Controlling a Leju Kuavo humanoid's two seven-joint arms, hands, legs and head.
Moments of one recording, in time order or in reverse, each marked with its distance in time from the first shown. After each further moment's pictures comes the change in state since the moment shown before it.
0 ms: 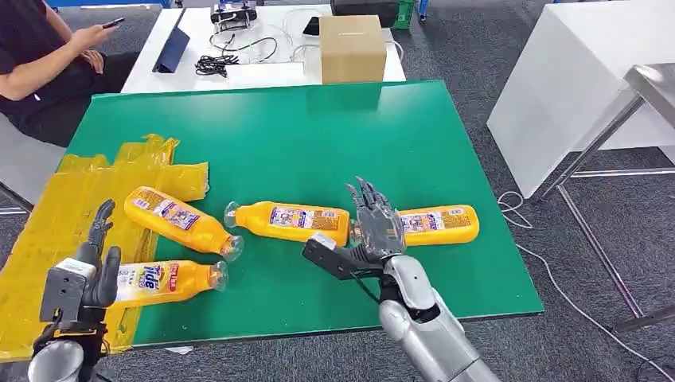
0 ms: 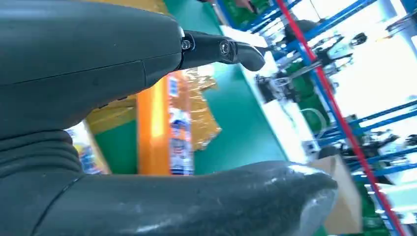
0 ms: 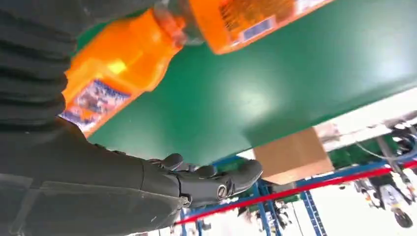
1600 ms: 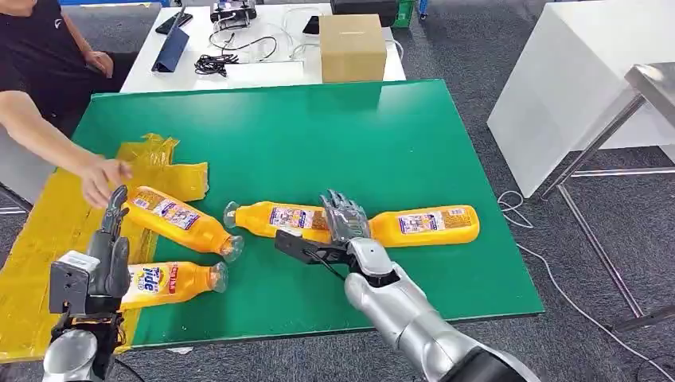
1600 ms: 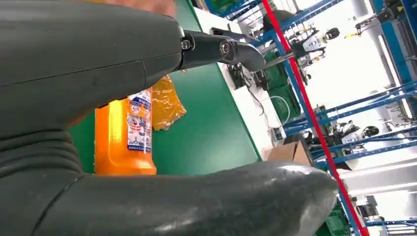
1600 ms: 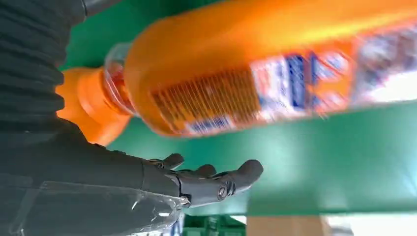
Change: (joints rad) left arm -0.023 -0.037 -0.055 -0.021 0.052 -0.008 -0.008; right arm -0.271 0.174 0.065 0.561 0.003 0.087 0.071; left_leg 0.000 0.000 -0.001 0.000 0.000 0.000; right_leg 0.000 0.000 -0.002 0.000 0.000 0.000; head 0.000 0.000
